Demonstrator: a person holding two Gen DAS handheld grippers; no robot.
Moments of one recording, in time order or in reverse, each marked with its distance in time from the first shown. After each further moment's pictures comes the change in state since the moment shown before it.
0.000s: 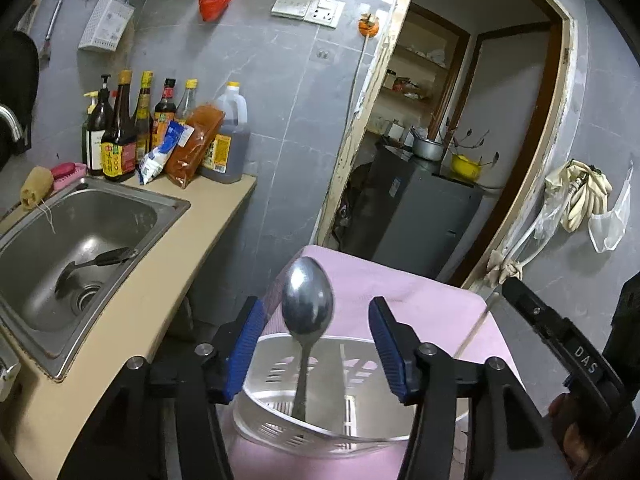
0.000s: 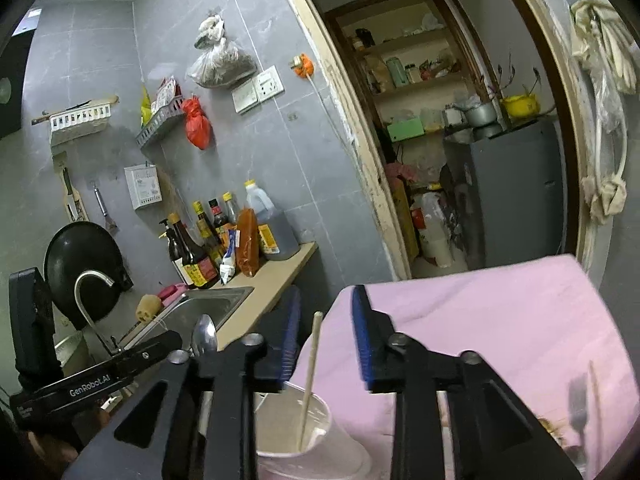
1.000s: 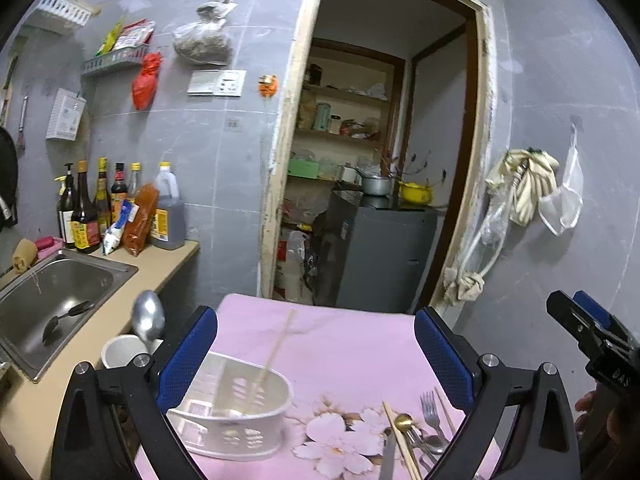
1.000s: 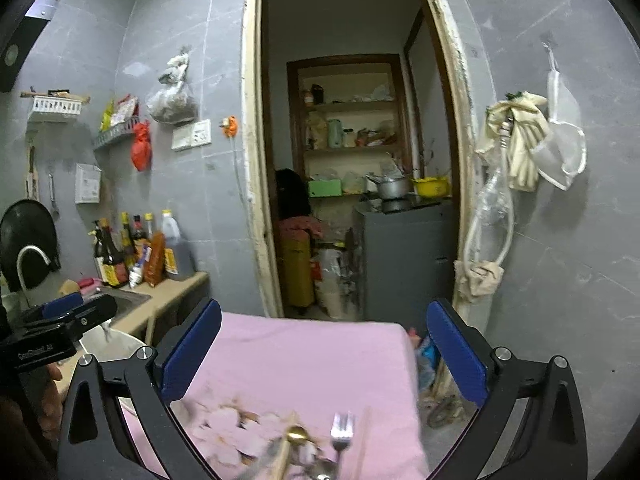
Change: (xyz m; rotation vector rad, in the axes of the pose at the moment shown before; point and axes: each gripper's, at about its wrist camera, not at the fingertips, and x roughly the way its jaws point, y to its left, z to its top) left arm -0.055 -0.169 -0.040 0.164 -0.206 -0.037; right arm -0.171 -0.112 0.054 -0.189 -0.151 -0.314
